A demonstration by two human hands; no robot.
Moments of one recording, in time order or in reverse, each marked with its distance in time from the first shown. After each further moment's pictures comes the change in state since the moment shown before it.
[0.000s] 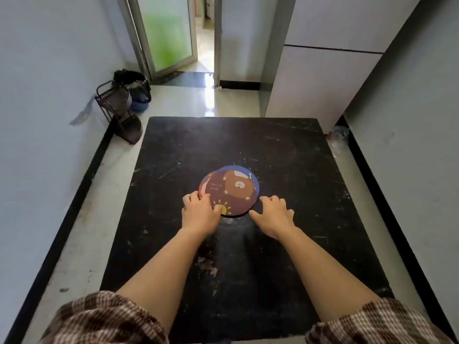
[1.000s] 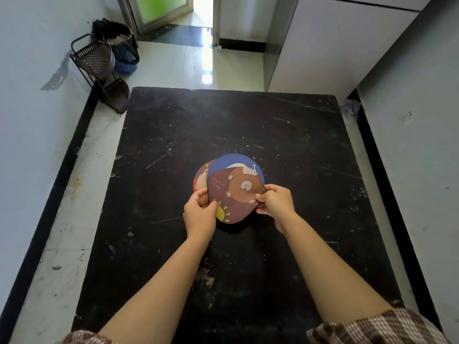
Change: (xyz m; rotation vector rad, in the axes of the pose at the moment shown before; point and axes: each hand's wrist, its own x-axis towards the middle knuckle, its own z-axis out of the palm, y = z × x) left_hand 0.038 -0.005 0.043 -0.894 0.192 -0.303; right_hand 0.066 -0.006 0.005 1.074 -0.057 0.395
